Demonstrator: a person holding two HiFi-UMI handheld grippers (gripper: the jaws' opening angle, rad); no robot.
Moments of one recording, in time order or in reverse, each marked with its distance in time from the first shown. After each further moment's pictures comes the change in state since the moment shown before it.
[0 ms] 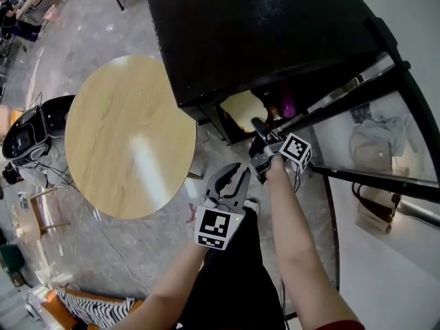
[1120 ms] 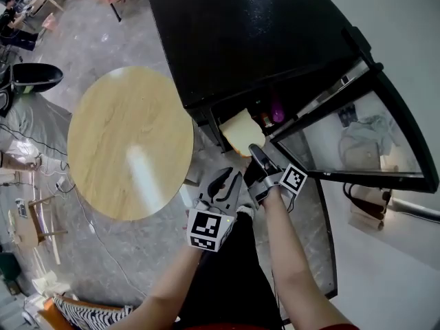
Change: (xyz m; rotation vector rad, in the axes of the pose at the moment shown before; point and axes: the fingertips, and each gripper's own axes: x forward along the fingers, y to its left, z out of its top) left arm -0.026 -0.005 0.020 -0.038 -0.026 -0.011; right arm -0.070 0.040 -0.039 0.111 -0.034 0.187
